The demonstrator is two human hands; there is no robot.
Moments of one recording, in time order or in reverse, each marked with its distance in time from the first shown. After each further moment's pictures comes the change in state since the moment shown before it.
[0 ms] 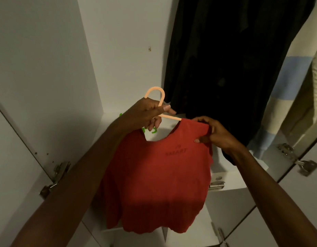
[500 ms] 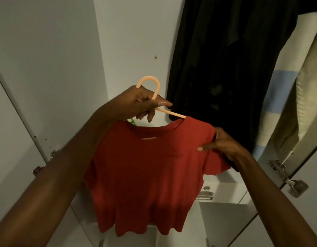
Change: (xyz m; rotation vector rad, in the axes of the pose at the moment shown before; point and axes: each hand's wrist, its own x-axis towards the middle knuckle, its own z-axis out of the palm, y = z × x) left_hand -0.009 0.077 0.007 0.210 0.063 0.092; right_hand -0.021 -0.006 -0.059 0.121 -0.176 0.013
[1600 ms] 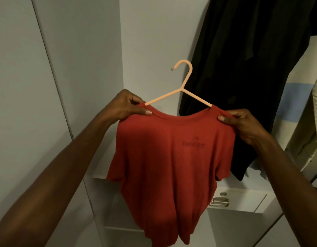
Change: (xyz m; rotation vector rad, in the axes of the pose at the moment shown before) left_hand -0.061 -0.049 -0.063 -0.095 0.251 -0.208; right_hand 0.023 -0.076 0.004 0.108 0.171 -0.261
